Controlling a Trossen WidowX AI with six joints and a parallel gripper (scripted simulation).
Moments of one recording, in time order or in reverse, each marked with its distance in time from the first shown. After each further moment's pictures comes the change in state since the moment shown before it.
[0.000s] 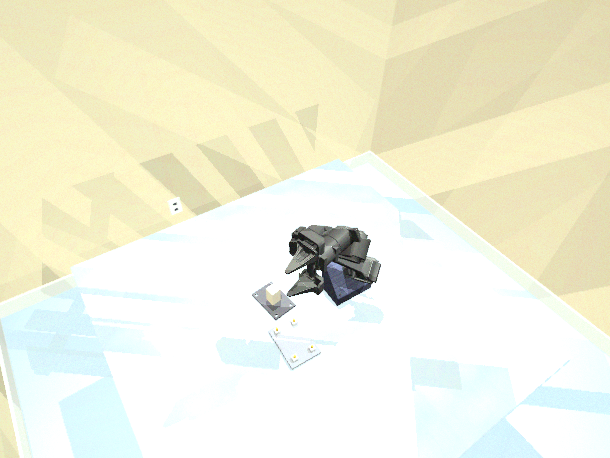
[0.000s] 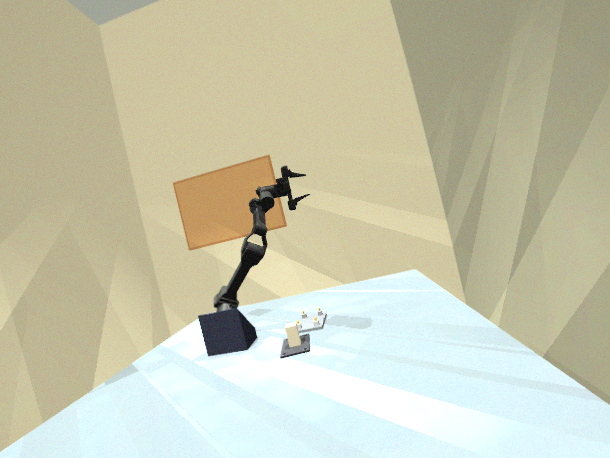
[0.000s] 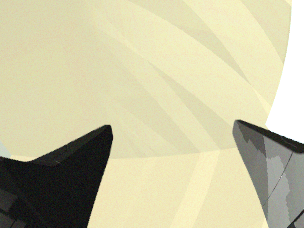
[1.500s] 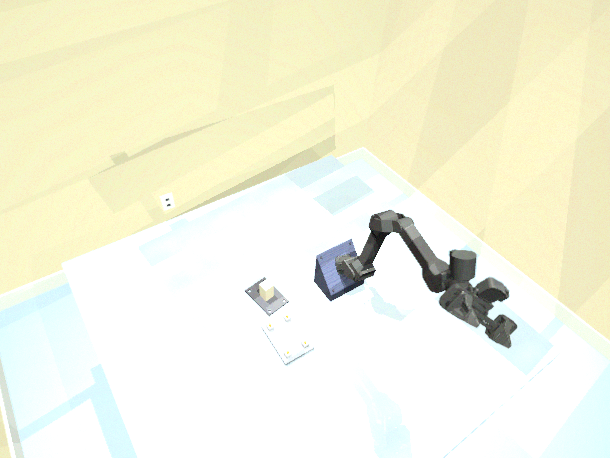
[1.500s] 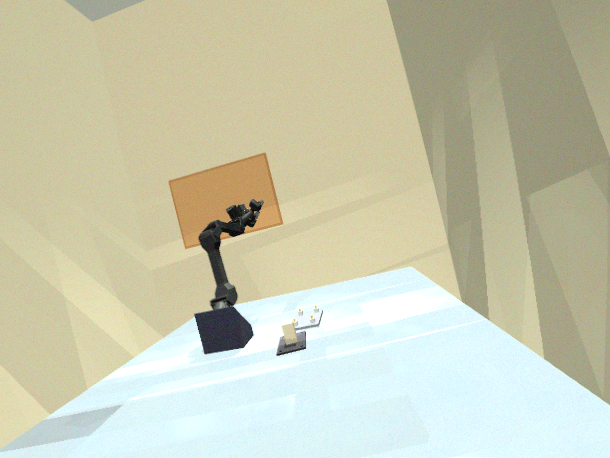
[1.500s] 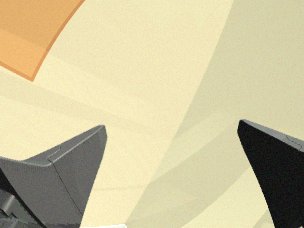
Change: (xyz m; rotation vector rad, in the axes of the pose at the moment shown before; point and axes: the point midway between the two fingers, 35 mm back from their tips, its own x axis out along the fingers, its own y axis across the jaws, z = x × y) arm -0.204 -0.031 -0.380 -1.842 -0.051 1.004
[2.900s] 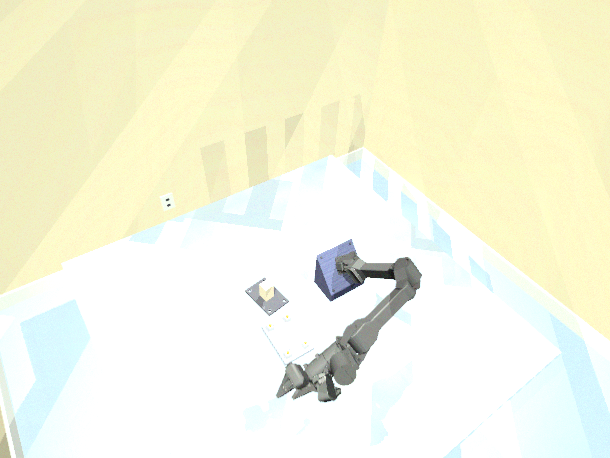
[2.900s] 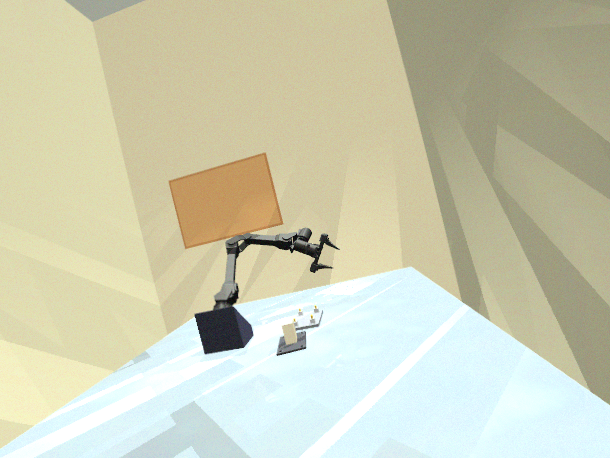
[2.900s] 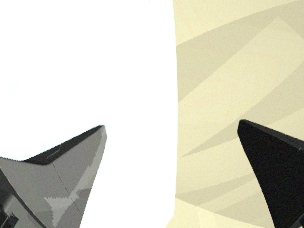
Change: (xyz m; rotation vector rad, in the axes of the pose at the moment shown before) arm -0.122 -0.179 -0.467 -0.814 1.412 0.304
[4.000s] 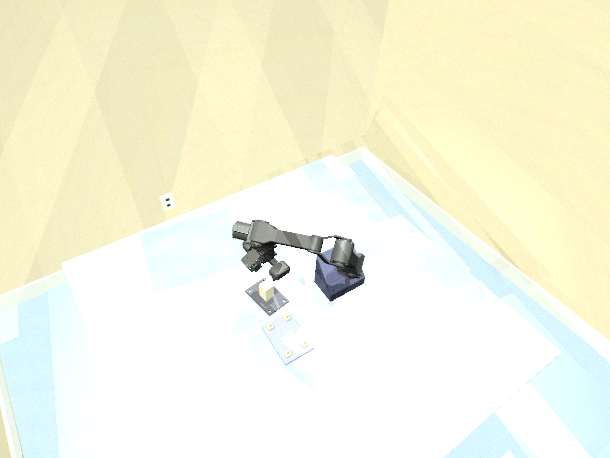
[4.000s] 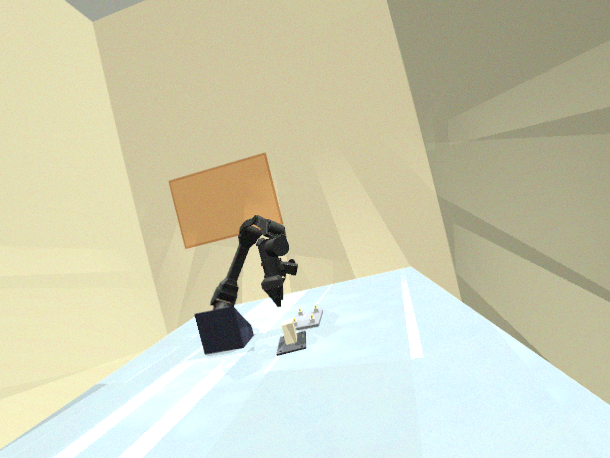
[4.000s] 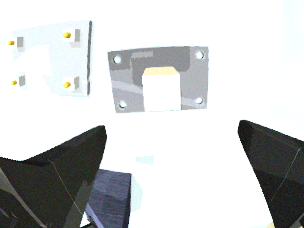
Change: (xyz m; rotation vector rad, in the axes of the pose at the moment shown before) arm -0.099 0.102 -0.429 1.244 0.709 0.817
